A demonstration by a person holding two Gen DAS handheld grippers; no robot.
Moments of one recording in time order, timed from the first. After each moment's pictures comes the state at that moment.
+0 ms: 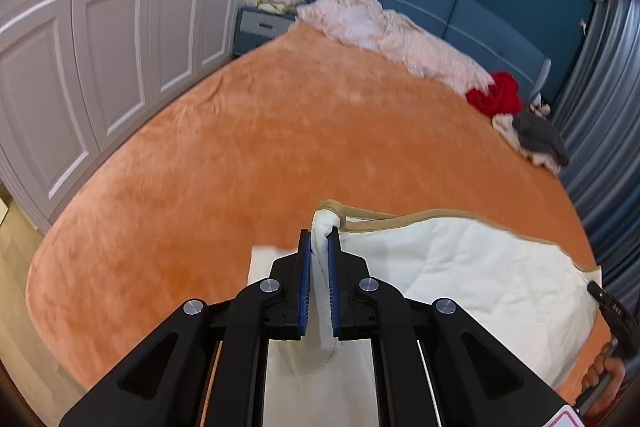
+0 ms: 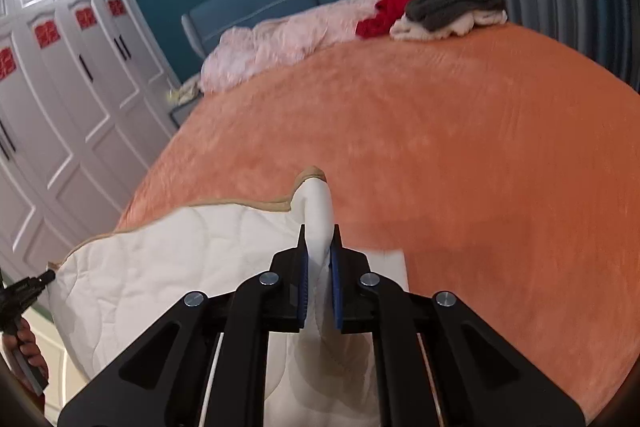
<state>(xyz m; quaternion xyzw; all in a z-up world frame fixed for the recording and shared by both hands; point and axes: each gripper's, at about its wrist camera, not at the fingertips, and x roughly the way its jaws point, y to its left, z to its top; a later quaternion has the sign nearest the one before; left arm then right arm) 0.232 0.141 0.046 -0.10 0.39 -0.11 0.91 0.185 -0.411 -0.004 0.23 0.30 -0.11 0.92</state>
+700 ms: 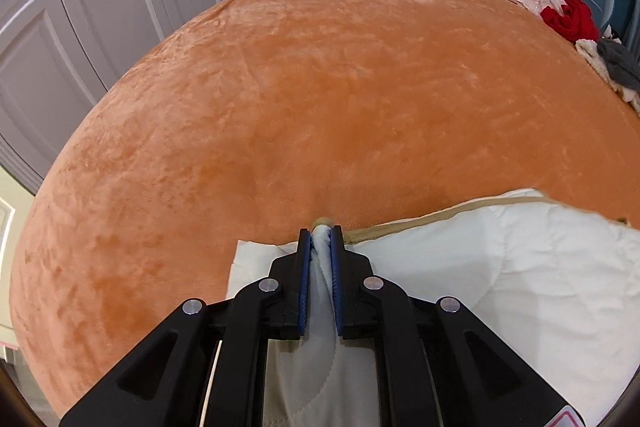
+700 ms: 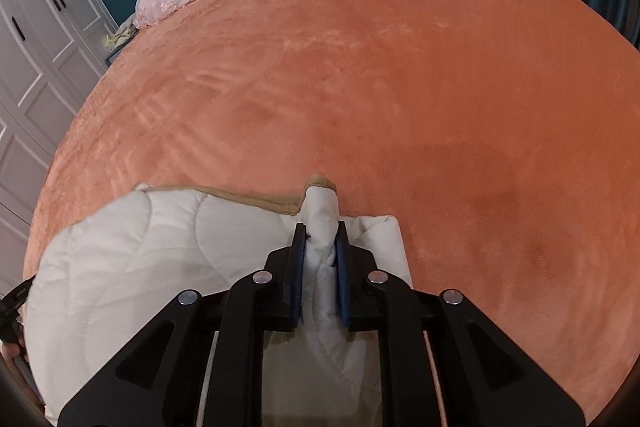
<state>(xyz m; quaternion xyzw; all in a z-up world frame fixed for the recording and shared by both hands) 0.323 0.090 -0.128 0.02 0.48 -0.01 0.88 0.264 -0.424 -0.154 0.22 0.44 -0.17 0.86</state>
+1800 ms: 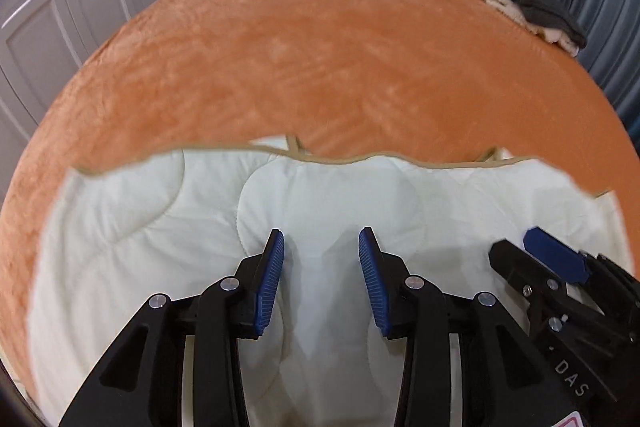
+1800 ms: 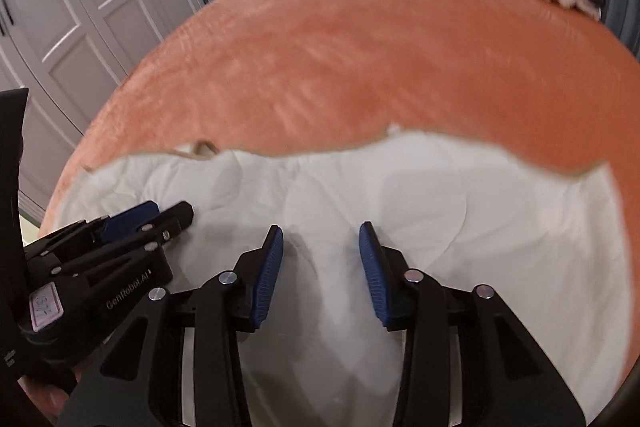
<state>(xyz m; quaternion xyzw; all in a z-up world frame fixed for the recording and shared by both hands) 0.267 -0.058 -0.114 0.05 0.49 -0.13 0.86 0.289 -0.263 -0.125 0.12 0.46 -0.02 0.88</state>
